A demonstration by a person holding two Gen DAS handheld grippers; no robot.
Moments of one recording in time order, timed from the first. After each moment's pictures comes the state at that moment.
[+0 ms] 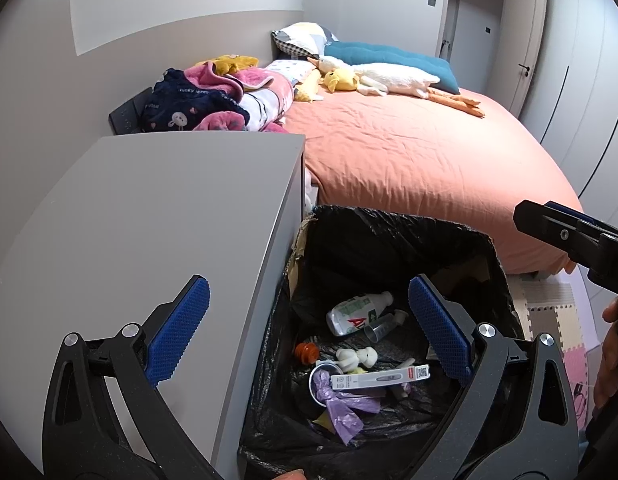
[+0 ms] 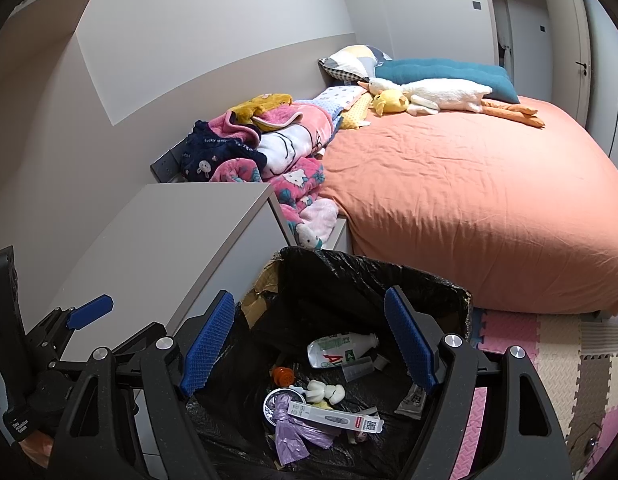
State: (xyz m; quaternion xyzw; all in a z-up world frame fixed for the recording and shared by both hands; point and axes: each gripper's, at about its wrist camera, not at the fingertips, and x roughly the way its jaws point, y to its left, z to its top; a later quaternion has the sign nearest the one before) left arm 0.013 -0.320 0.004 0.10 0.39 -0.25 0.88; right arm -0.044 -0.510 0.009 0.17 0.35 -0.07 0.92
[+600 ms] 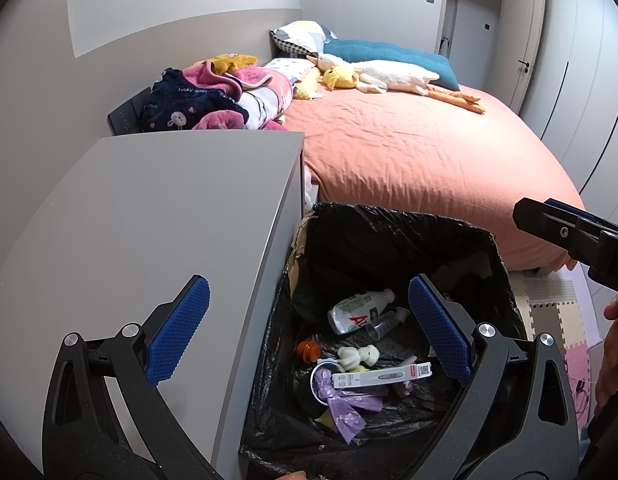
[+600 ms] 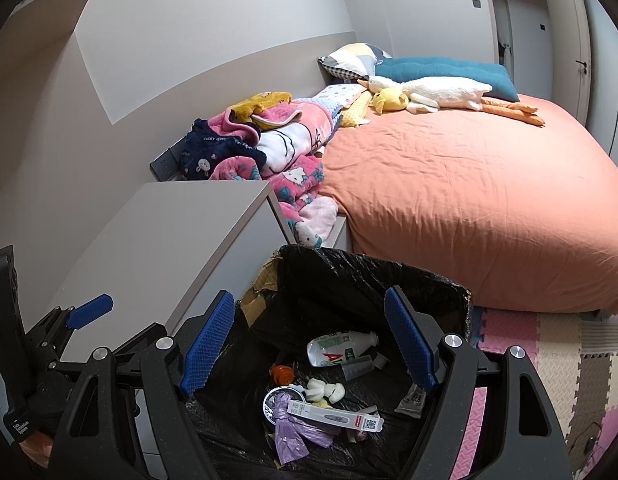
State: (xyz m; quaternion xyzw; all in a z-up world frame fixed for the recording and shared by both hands) left arm 0.013 -0.321 0.002 0.10 0.39 -0.25 0.88; right arm -0.043 -0.511 0.009 0.17 0.35 -0.07 0.92
